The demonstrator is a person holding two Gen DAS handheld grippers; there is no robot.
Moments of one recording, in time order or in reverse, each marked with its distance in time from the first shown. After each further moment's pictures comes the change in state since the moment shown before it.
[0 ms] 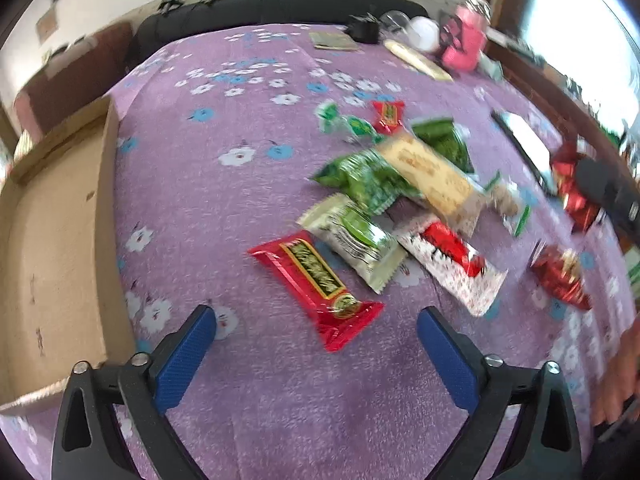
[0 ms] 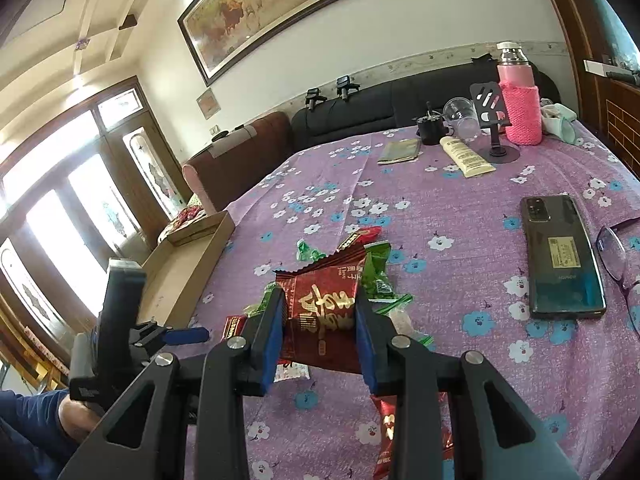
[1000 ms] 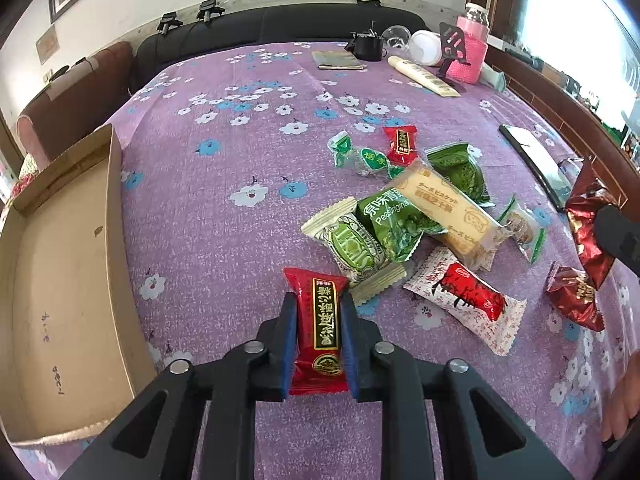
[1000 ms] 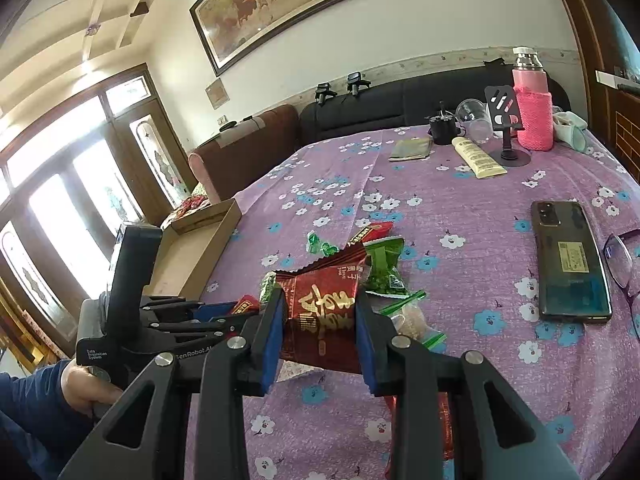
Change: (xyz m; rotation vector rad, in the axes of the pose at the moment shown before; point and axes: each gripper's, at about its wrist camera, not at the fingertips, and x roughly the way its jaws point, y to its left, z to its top) left arm 0.005 0.003 0.016 0.056 -0.060 0.034; right arm 0.001 0.011 -0.004 -0.045 0.013 0.017
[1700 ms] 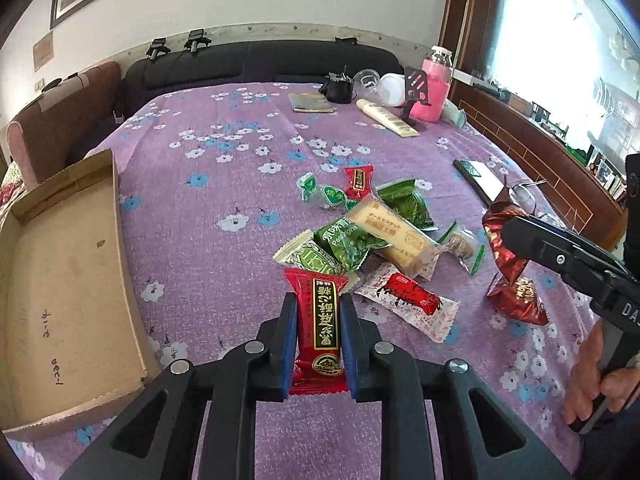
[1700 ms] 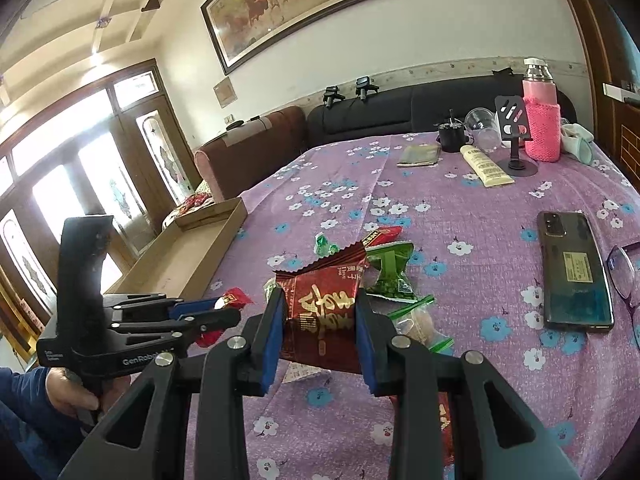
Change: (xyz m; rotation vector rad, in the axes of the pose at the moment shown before) left arm -0.043 0.000 -0.011 0.003 -0.138 -0.112; right arm 0.003 0.006 -0.001 -0.037 -0.010 0.006
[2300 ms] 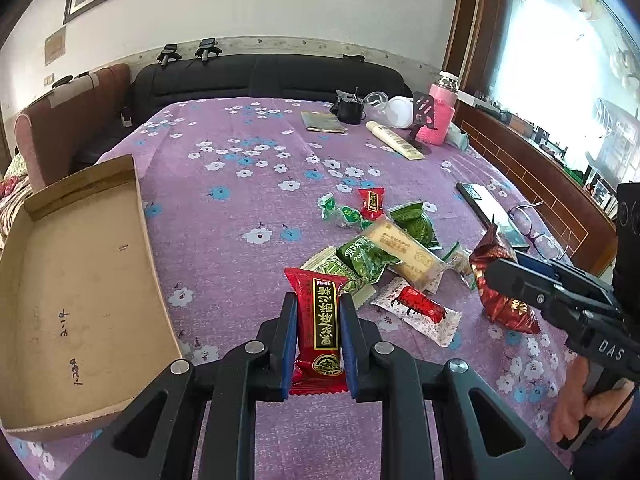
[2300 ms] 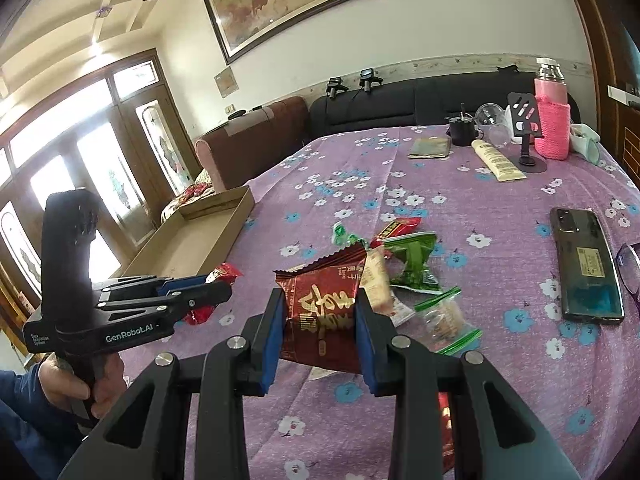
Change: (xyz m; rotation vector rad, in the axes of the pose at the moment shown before) left arm -0.020 0.022 -0.001 -0.043 -0.056 -0.013; right arm 0.010 0.027 -0.004 -0.022 0.037 -0.007
